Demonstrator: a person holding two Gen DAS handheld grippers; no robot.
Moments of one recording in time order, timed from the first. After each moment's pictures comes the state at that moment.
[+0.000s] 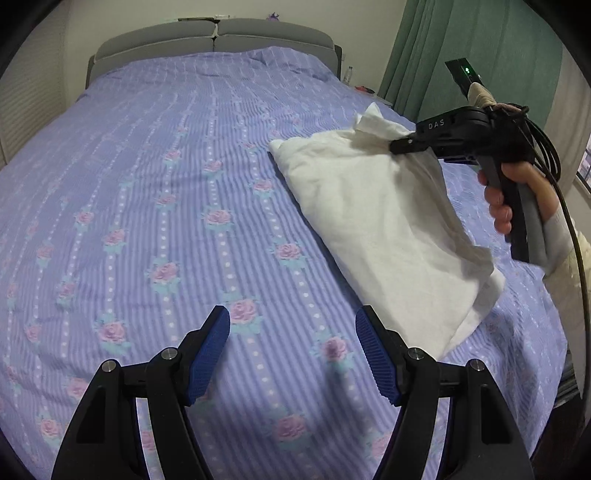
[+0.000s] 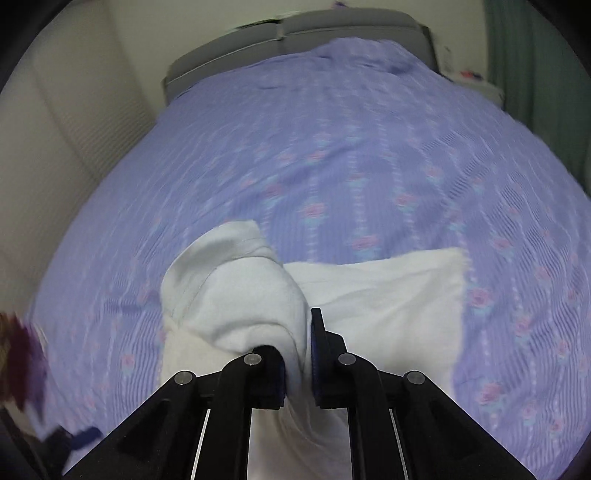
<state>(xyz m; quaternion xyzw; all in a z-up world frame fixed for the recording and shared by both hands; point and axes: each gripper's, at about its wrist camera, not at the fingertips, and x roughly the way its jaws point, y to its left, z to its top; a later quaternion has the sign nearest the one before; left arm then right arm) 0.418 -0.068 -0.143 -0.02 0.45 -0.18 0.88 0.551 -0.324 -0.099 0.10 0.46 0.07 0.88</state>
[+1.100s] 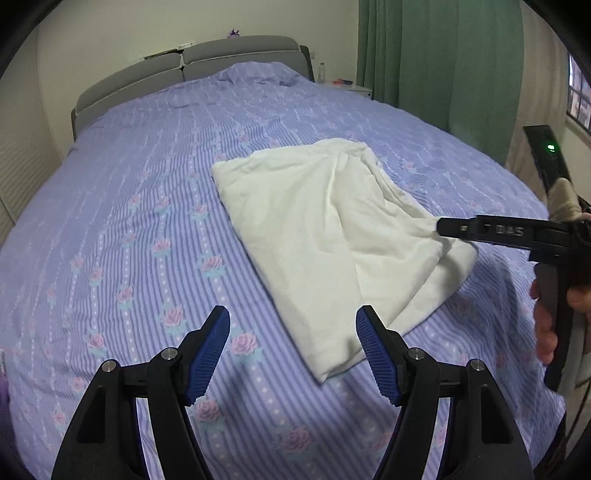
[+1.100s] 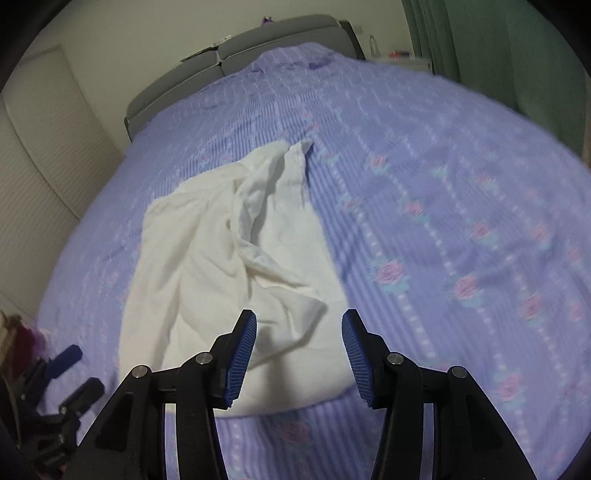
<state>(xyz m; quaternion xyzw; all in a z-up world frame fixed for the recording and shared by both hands) 0.375 -0.160 -0.113 0.08 0.41 -0.17 0.89 0.373 -0.395 -0.140 0.18 0.43 0.00 0.89</state>
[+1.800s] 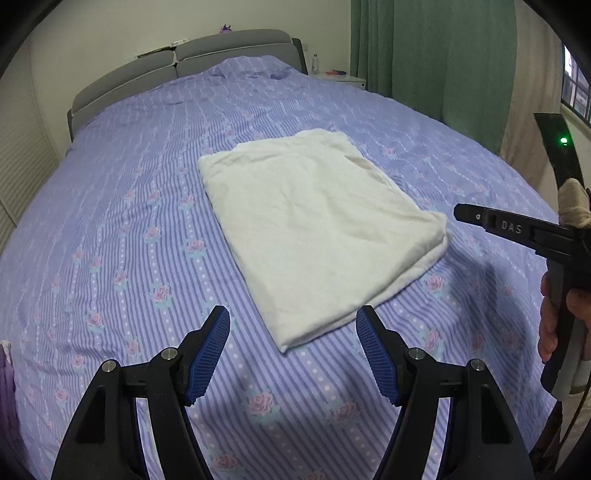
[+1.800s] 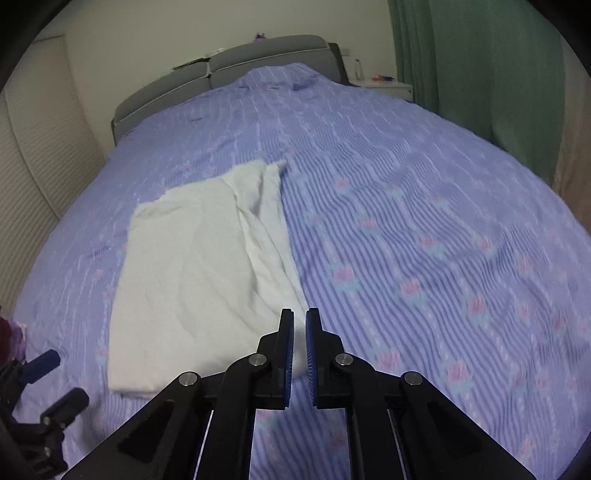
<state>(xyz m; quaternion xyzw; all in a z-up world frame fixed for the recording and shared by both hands) 0.340 -0.173 -0.108 0.10 0.43 -0.17 0.88 0.329 -0.394 -0.121 0.12 0.40 -0.06 0.91</state>
